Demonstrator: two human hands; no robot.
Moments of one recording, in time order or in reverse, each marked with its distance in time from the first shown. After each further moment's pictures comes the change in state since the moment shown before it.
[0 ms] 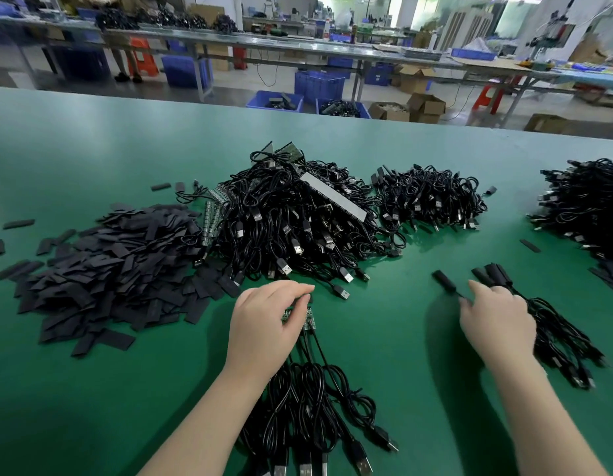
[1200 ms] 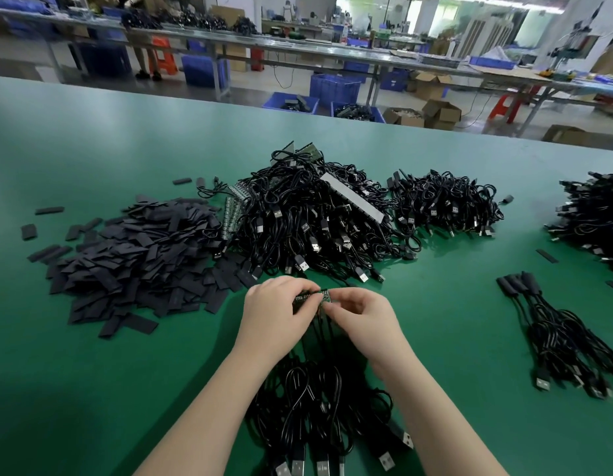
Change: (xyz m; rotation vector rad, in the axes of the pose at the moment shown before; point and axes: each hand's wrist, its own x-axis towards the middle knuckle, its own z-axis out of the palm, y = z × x) left_hand 0.009 -0.007 -0.010 0.013 -0.162 -0.144; right_hand -0.095 -0.139 0.005 1.089 -0.548 -0.173
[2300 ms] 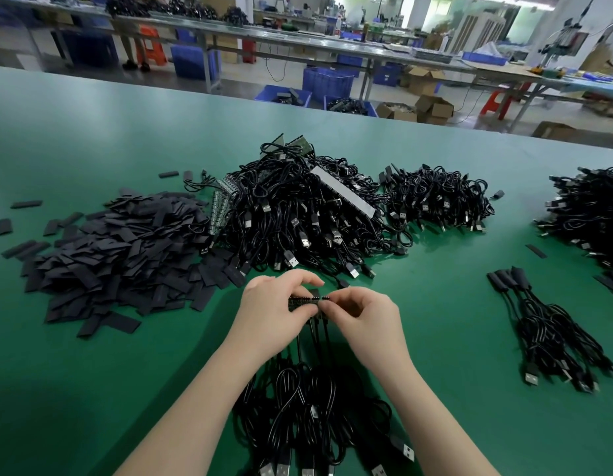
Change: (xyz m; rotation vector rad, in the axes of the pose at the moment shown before) left_hand 0.004 0.005 -0.003 -0.111 -0.164 -0.051; right_hand -0.007 0.006 -0.010 -0.231 0.122 -0.243
